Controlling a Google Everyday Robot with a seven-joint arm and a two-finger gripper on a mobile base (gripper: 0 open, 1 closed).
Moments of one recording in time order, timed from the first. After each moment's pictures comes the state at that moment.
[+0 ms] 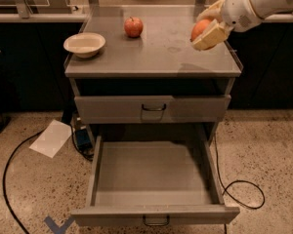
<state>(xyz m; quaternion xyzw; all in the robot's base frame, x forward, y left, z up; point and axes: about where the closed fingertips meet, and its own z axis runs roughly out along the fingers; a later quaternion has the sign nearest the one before) 0.678 -0.152 0.974 -0.60 0.68 0.06 0.41</state>
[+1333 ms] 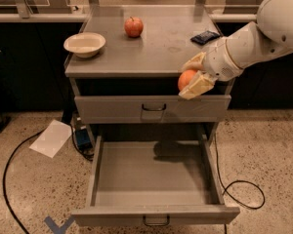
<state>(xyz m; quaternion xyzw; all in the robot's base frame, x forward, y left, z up) 0.603 -0.123 0.866 -0.64 0.68 0.11 0.34</state>
